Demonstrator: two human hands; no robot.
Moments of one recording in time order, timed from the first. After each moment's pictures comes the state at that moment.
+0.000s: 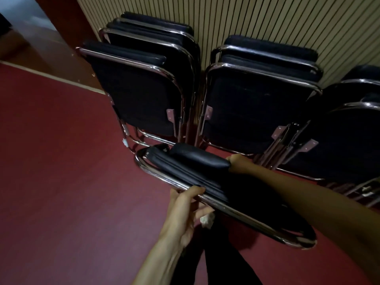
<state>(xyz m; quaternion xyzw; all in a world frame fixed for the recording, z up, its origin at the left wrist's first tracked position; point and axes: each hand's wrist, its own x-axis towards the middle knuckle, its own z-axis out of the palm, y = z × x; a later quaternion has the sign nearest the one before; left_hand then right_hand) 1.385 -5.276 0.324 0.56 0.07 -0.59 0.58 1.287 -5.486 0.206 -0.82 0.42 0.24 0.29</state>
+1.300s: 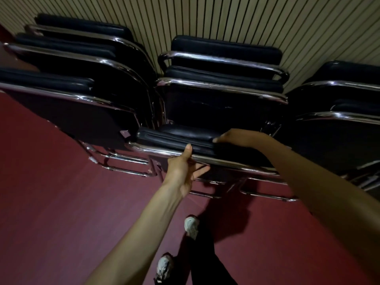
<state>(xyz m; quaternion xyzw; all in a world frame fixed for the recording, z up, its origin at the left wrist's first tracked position) 1.369 -5.535 0.271 0.56 0.07 -0.63 0.53 1.236 -5.695 0.245 -0.74 0.46 0.21 0.44</state>
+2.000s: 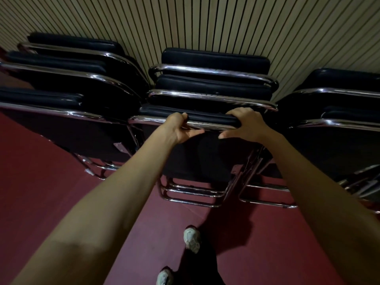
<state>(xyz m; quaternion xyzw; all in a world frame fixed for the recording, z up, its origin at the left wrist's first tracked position) 1.397 -5.677 0.285 0.58 0.06 -0.66 0.46 1.197 -5.742 0.259 -0.84 0.48 0.04 0.24</state>
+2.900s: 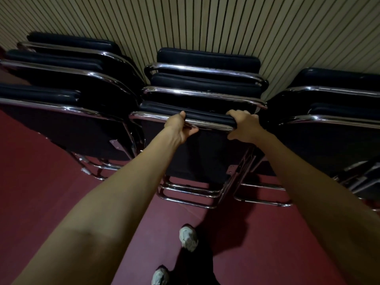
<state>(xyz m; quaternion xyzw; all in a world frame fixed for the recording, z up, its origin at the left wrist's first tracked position) 1.371 -5.666 0.274 0.64 -0.01 -0.59 0.49 1.181 -5.729 0.255 -0.83 0.51 0.08 0.19</state>
